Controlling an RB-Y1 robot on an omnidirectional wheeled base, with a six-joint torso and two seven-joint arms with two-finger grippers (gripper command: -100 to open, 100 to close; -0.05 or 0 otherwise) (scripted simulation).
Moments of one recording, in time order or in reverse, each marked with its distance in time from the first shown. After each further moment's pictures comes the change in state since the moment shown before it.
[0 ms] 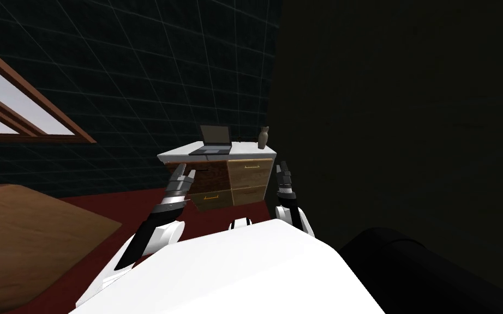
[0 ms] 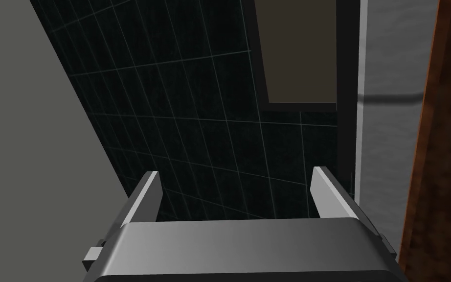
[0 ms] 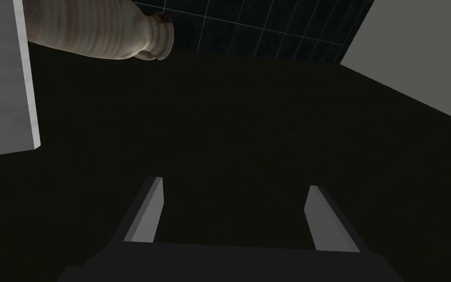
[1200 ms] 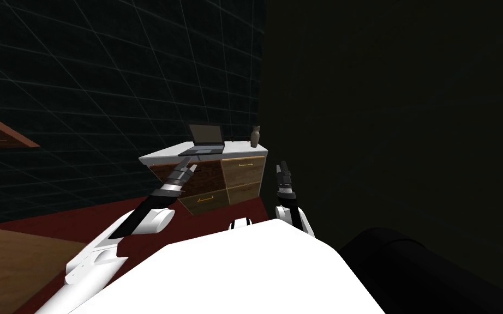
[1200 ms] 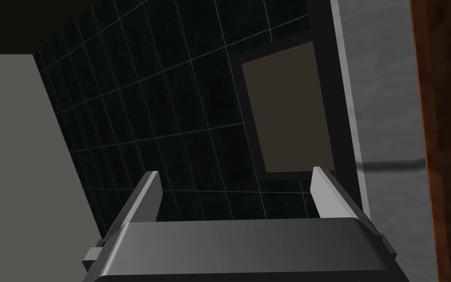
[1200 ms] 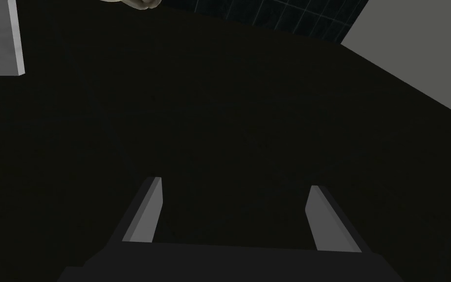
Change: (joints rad) left arm -0.169 0.325 0.030 0.123 0.111 0.094 0.043; right arm 0.000 0.000 0.000 0.000 0.000 0.000 0.000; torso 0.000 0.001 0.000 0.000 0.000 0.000
